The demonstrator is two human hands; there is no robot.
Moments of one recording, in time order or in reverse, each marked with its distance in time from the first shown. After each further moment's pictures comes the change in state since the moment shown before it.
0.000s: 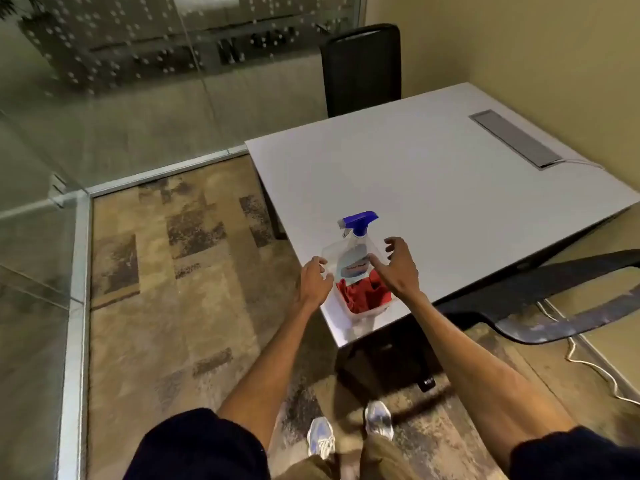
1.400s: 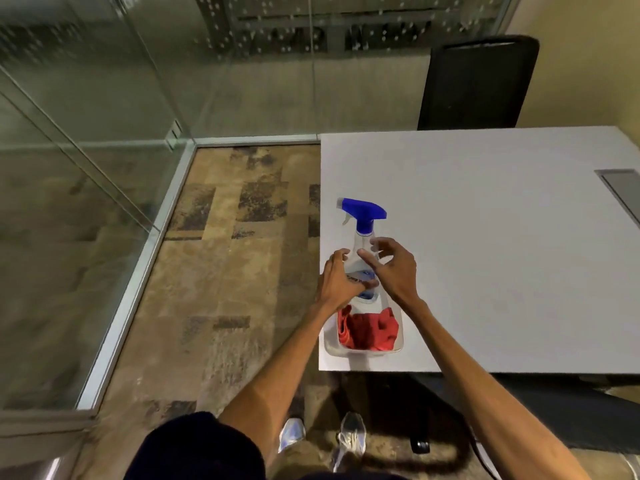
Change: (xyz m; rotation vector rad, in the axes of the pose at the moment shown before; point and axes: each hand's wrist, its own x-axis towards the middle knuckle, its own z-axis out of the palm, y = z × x) left_hand 0.046 0.057 0.040 -0.318 0.190 -0.155; right_hand 0.100 -0.024 0.006 0.255 -0.247 -0.373
